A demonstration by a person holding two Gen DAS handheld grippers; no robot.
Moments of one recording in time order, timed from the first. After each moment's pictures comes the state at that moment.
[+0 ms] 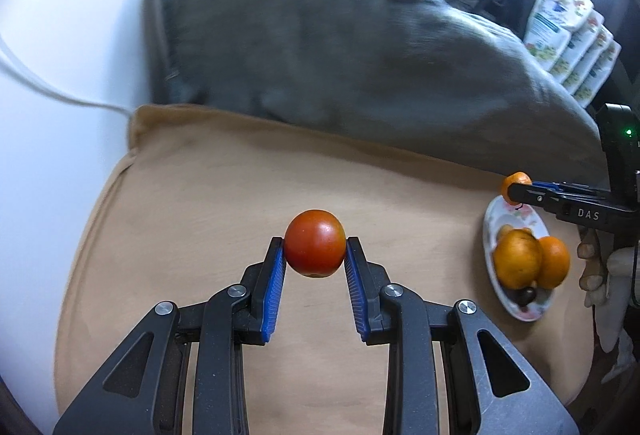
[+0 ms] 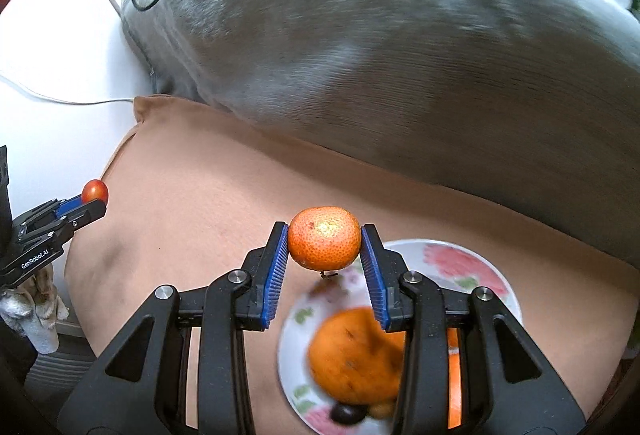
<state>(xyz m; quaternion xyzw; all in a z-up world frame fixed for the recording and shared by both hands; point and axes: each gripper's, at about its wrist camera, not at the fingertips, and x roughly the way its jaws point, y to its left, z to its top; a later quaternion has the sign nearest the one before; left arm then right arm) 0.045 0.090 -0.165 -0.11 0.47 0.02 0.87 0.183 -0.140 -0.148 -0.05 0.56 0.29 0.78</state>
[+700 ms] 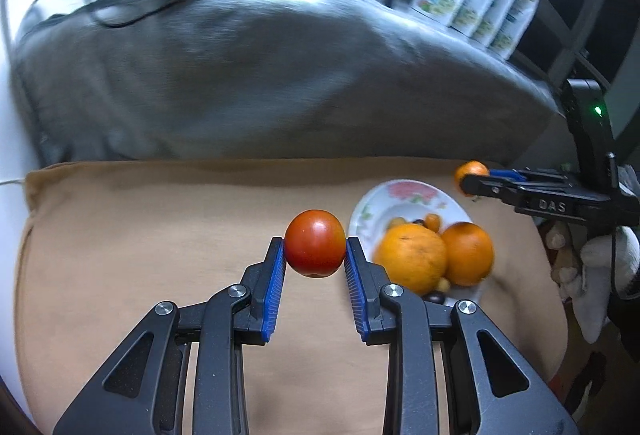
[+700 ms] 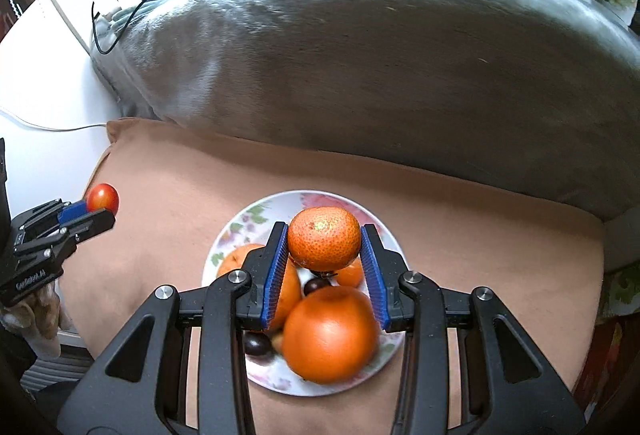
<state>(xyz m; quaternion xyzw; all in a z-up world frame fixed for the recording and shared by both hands) 0.083 -0.025 -0.142 -0.07 0.47 -0.11 0.87 0.177 -0.243 -0.132 -0.02 0.56 0.23 0.80</state>
